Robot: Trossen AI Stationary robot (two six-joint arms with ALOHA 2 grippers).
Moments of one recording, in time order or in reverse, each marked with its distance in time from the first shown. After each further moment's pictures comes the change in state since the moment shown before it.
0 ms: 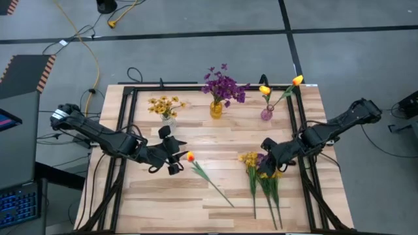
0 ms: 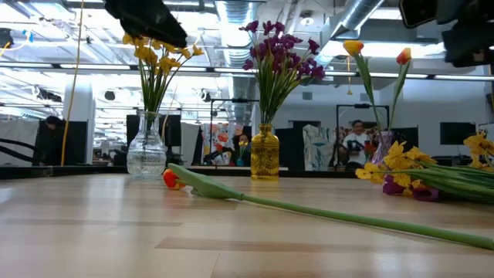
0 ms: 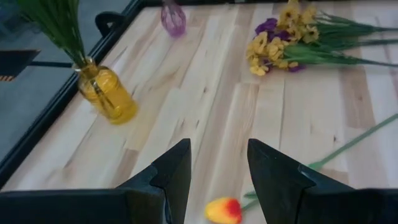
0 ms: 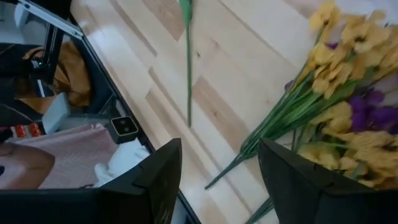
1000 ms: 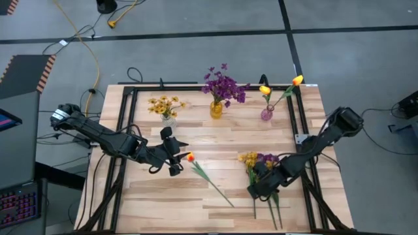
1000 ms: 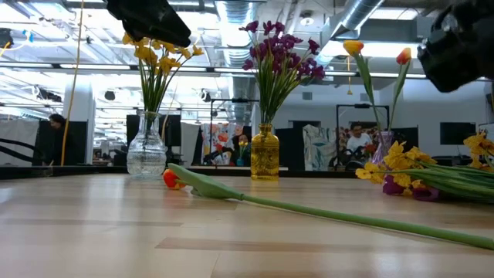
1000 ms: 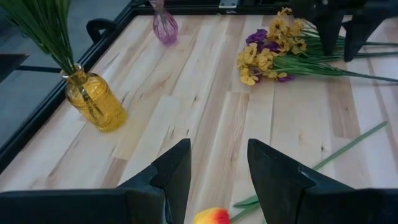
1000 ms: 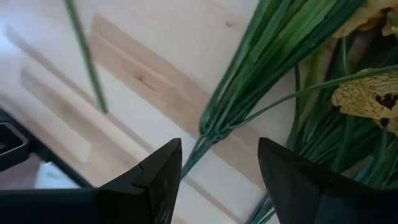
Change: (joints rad) left arm 0.000 0.001 -0.019 0.074 0.020 0.007; right arm 0.194 0.463 0.000 0.152 0.011 0.333
